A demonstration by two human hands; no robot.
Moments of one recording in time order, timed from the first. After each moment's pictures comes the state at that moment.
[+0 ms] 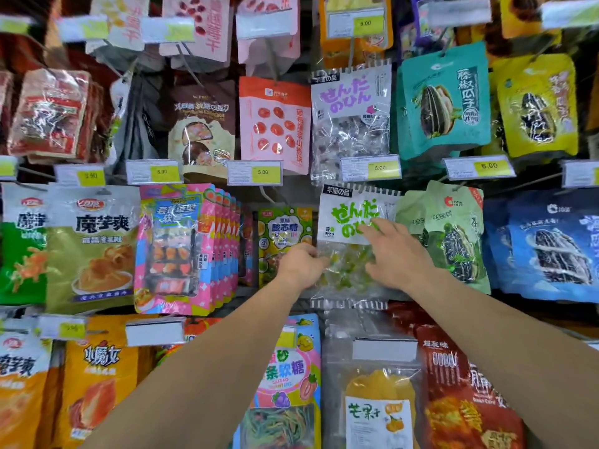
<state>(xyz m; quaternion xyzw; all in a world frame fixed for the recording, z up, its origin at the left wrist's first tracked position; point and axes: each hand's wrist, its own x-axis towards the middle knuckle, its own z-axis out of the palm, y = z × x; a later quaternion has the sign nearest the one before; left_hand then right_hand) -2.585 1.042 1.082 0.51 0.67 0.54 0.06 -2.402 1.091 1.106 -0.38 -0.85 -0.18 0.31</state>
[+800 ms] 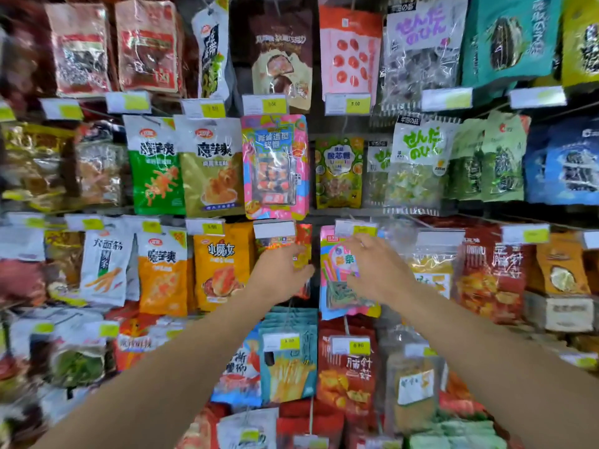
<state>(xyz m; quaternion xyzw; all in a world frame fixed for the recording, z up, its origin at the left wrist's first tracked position) -2.667 0.752 0.950 0.57 0.75 0.32 -0.07 -2.488 0.845 0.964 -0.36 -0.91 -0.08 0.21</state>
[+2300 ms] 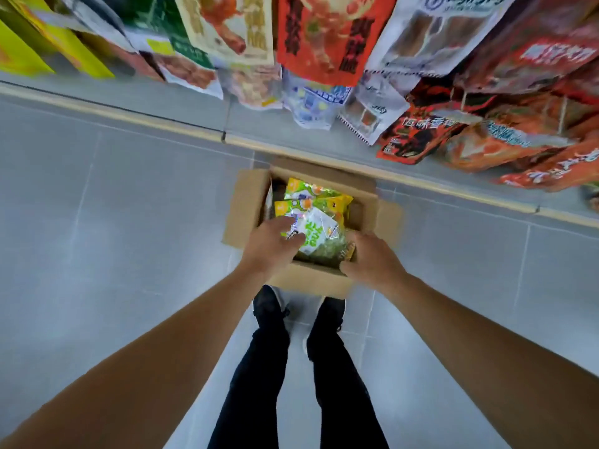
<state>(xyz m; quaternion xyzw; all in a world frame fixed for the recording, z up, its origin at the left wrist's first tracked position) -2.889 0.464 0.268 0.19 0.83 0.21 0.49 -2.725 0.577 0.257 -0.44 -0.77 0.34 -0.30</state>
